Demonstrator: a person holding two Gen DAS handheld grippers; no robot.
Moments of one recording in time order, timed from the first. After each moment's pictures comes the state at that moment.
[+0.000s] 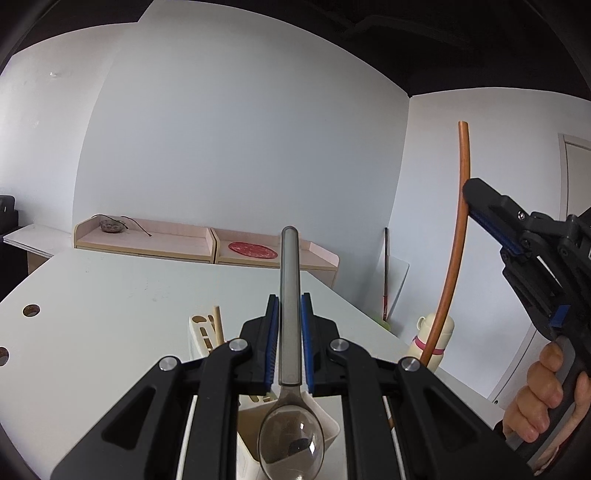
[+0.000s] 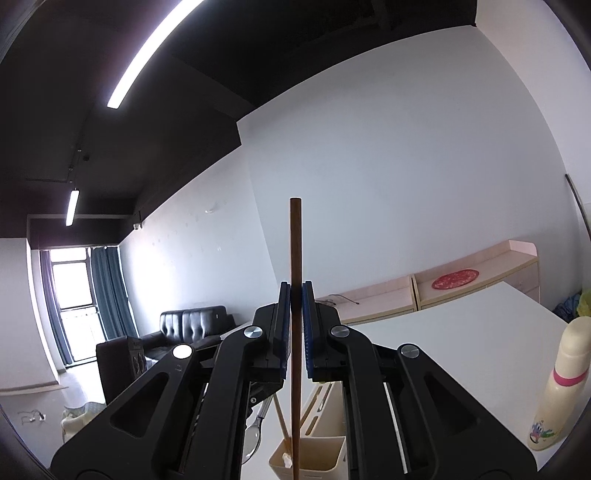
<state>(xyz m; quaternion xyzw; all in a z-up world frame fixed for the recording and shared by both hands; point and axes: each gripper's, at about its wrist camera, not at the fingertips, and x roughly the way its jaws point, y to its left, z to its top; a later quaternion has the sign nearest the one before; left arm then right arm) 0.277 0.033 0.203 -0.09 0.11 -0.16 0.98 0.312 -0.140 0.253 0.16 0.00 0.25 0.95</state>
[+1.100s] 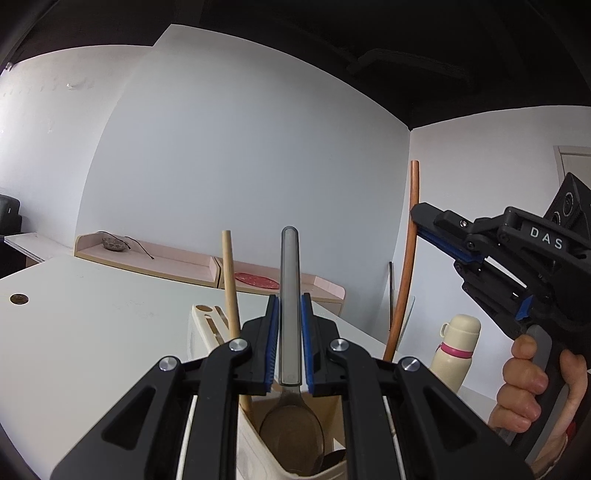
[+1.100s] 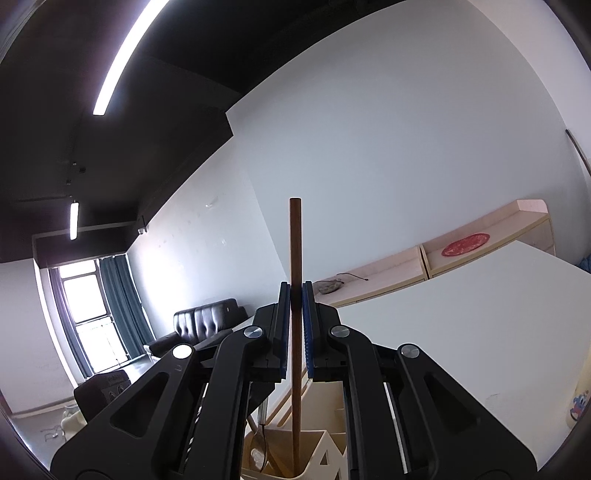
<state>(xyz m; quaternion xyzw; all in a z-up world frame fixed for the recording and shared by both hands) 0.289 0.027 0.127 -0.10 0.03 -0.14 0.98 0.354 -0.129 0.189 0.20 0.04 0.28 0.94</state>
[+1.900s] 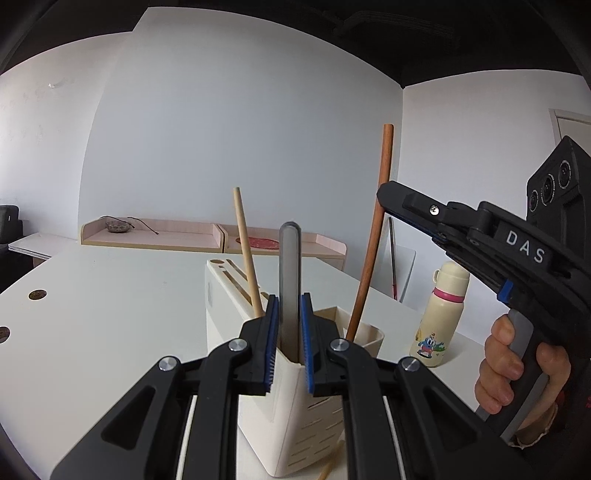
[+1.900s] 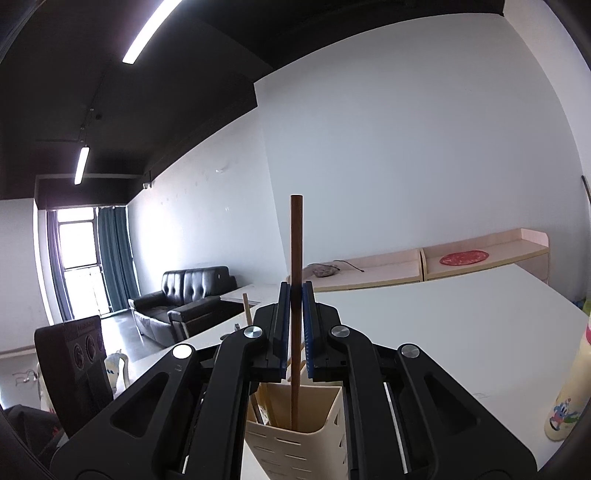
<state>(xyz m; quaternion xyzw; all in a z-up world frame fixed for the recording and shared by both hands) 0.254 0.034 0.125 -0.06 0.11 -0.15 0.98 0.325 -0.099 0.179 0.09 0.06 0.28 0.95</state>
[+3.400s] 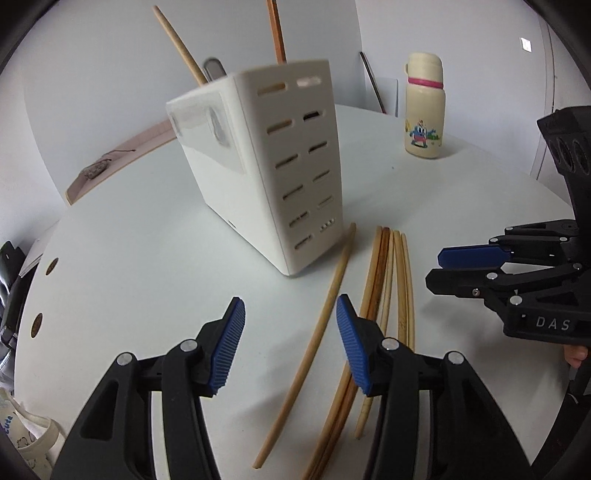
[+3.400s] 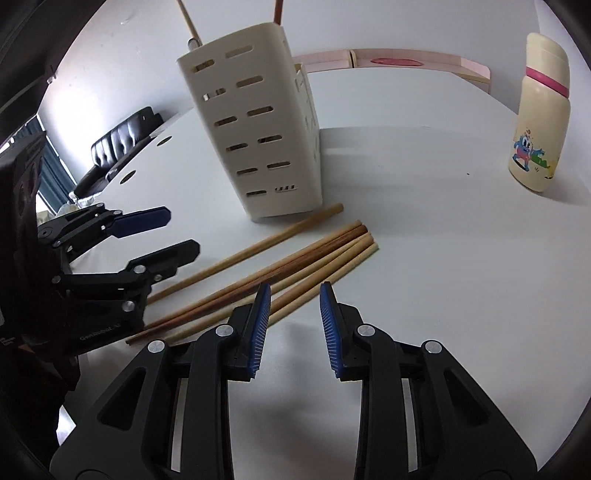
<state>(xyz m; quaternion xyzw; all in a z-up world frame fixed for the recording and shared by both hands) 0.216 0.020 0.043 0.15 0.38 -0.17 0.90 0.247 -0.080 0.038 0.06 0.44 0.16 0.88</state>
